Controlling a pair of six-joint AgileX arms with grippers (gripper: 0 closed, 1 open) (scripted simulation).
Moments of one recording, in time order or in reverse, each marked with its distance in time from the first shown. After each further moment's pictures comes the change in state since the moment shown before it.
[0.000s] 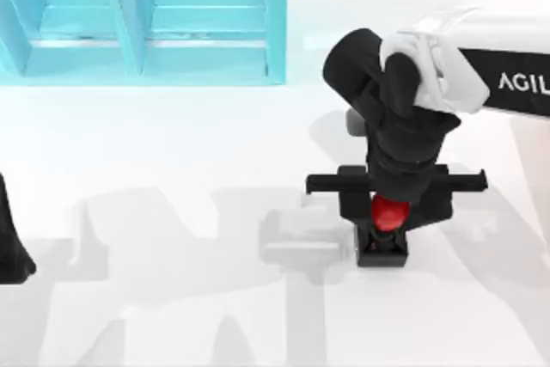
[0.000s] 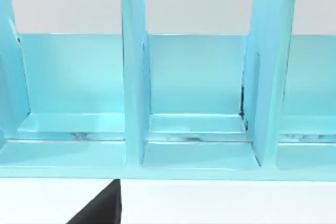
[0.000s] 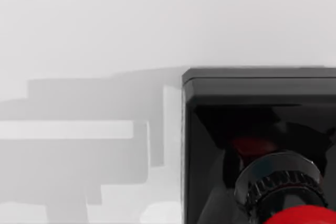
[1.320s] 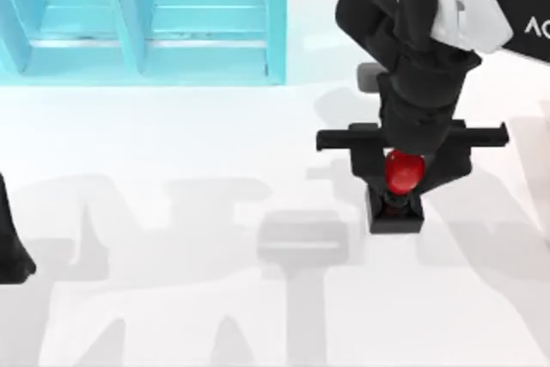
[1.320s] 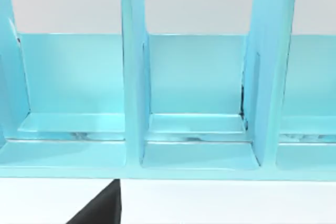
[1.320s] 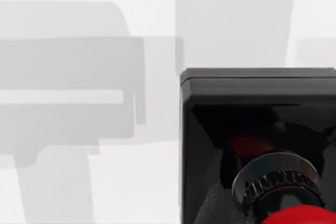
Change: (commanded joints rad) left arm 0.000 0.000 0.000 0.000 0.000 0.000; right arm -0.044 -0.010 0.199 -0.234 -0.001 -0.049
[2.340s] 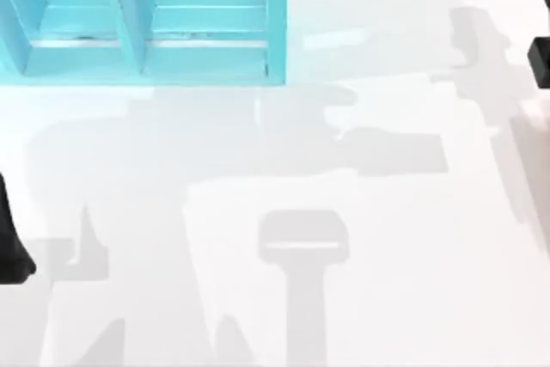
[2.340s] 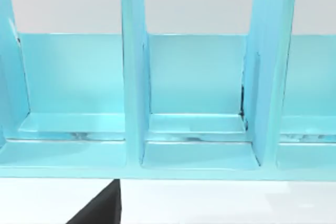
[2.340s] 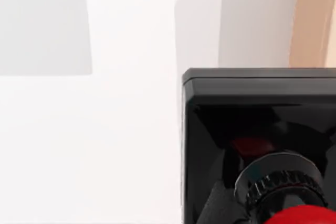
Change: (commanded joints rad) left arm 0.000 0.000 0.000 0.000 0.000 0.000; right arm -0.505 0.305 0.850 -0.524 0.003 -0.496
